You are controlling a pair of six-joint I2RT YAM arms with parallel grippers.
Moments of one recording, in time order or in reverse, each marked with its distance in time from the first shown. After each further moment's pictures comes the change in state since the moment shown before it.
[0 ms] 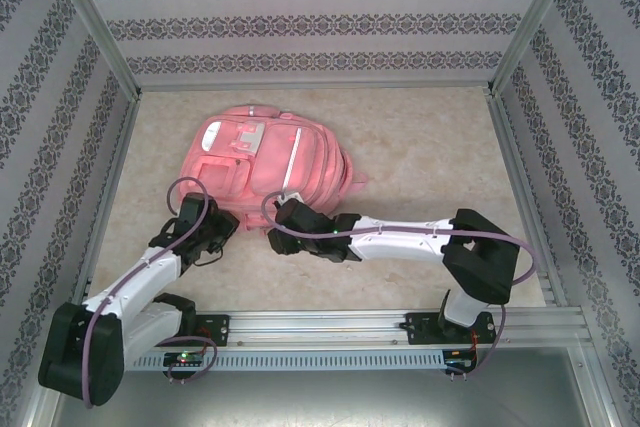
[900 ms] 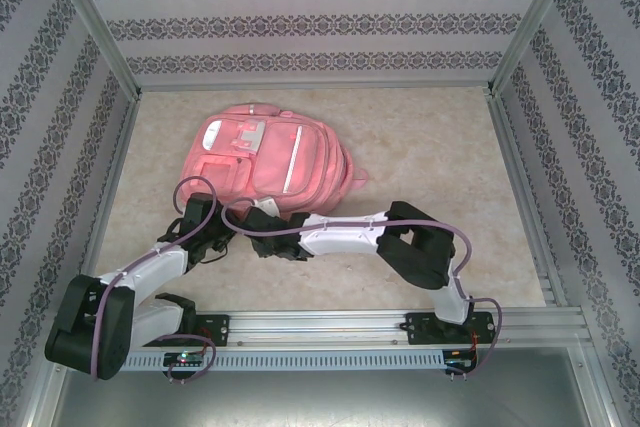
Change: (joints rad) left arm 0.000 0.129 -0.037 0.204 0.015 -0.005; right arm 0.056 0.363 0.347 -0.206 0.119 0.103
